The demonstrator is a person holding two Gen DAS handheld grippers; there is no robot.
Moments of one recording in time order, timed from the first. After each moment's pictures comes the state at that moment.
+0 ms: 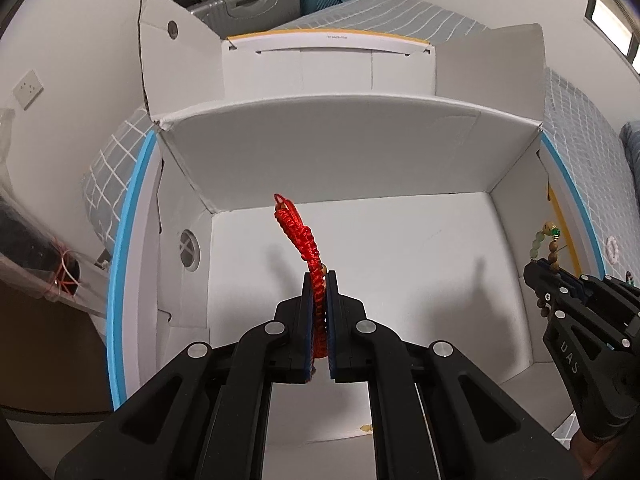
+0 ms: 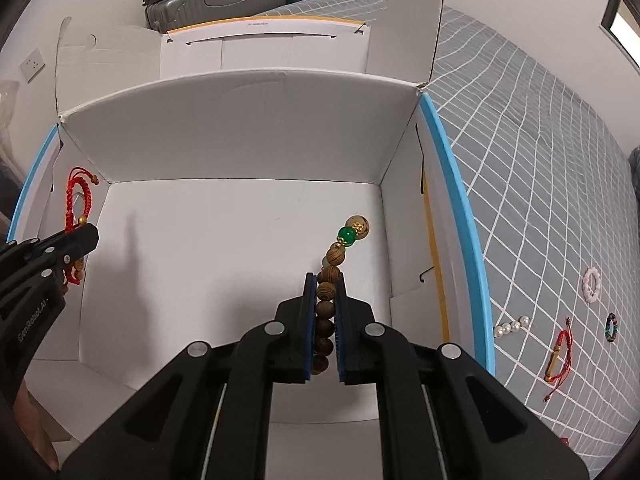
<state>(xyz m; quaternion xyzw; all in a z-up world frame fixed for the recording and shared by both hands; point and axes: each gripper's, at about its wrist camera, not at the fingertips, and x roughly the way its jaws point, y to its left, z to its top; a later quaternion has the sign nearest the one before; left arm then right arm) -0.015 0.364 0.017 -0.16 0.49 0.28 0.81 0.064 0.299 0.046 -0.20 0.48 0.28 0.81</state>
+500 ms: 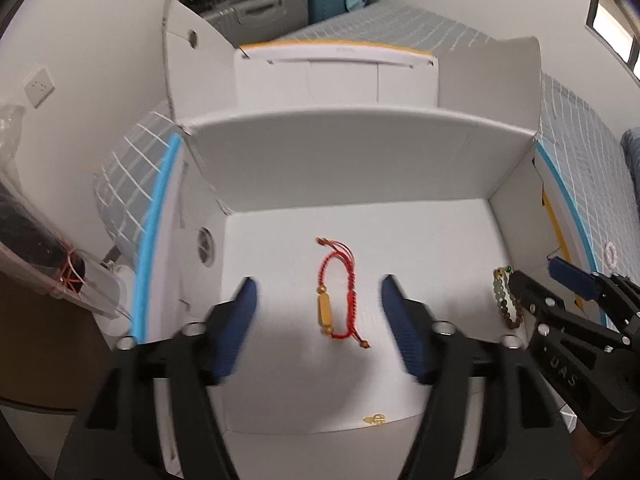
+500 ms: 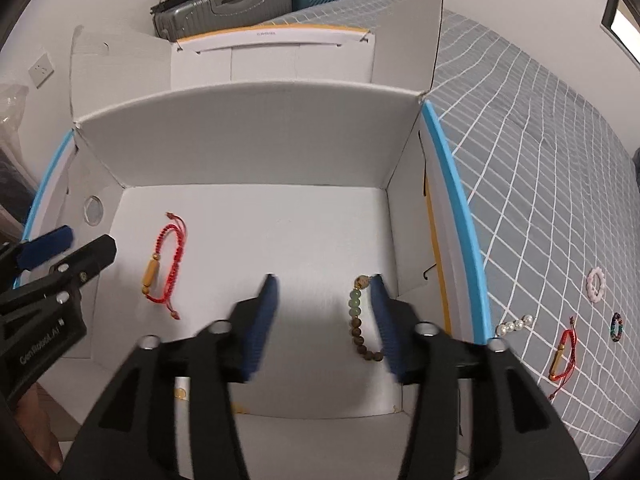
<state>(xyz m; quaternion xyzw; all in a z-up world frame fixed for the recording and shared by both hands) -0.030 0.360 0.034 -0.15 0.47 0.29 0.82 0.054 0.292 0.062 -0.19 0.46 0.30 0.81</state>
